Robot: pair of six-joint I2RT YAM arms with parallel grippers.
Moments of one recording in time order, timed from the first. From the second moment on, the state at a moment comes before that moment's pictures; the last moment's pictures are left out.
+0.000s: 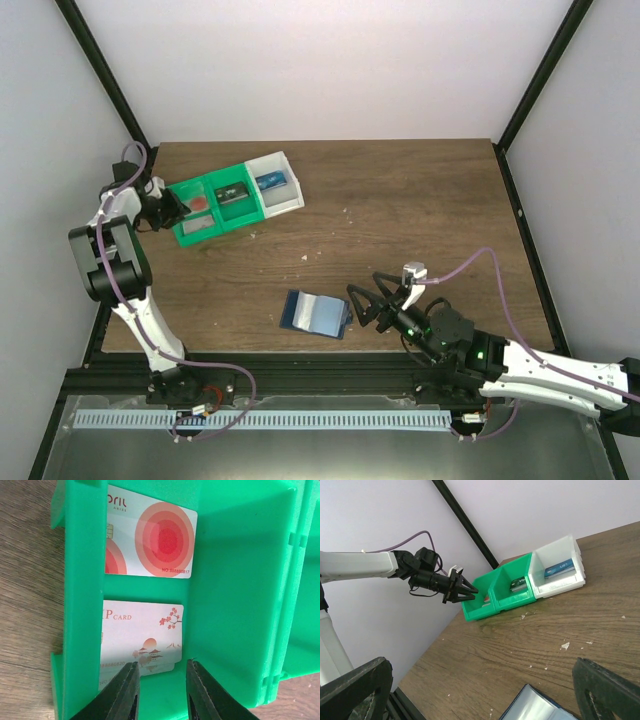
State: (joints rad) left arm 0.35 1.96 1.45 -0.70 0.52 -0.31; right arm 1.26 0.45 0.31 0.12 0.50 0.62
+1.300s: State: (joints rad) left arm -0.03 1.19 0.90 -0.38 0.69 -0.42; right arm 1.26 0.61 0.53 -0.41 0.59 0.98
